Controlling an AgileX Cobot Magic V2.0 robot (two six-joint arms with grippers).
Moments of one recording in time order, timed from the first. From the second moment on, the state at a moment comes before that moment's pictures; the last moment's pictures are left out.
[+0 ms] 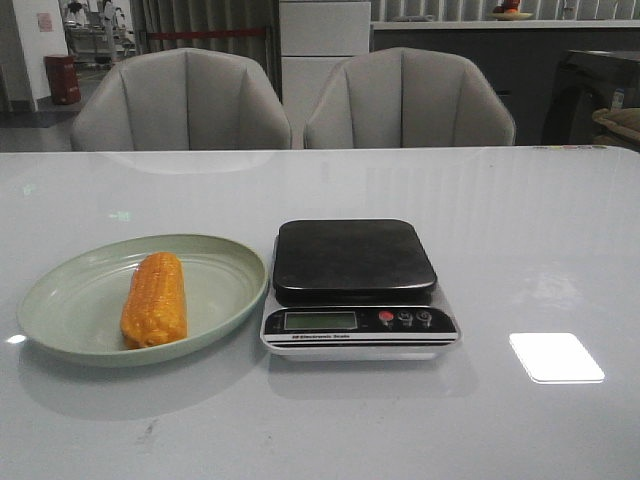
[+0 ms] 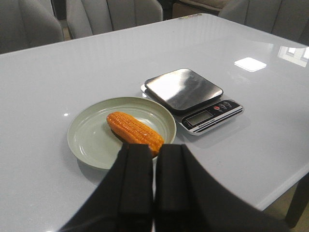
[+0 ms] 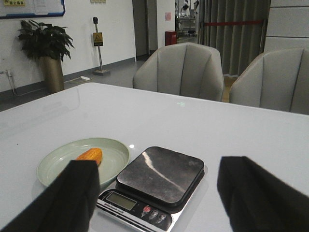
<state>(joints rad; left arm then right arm) -0.69 -0.01 -0.39 0.16 0.72 -0.17 0.53 0.13 -0.17 -0.02 0.08 0.10</state>
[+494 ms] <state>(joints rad) -0.69 -0.01 -0.39 0.16 0.72 -0.17 0.53 0.12 -0.17 -0.02 0.18 0.10</state>
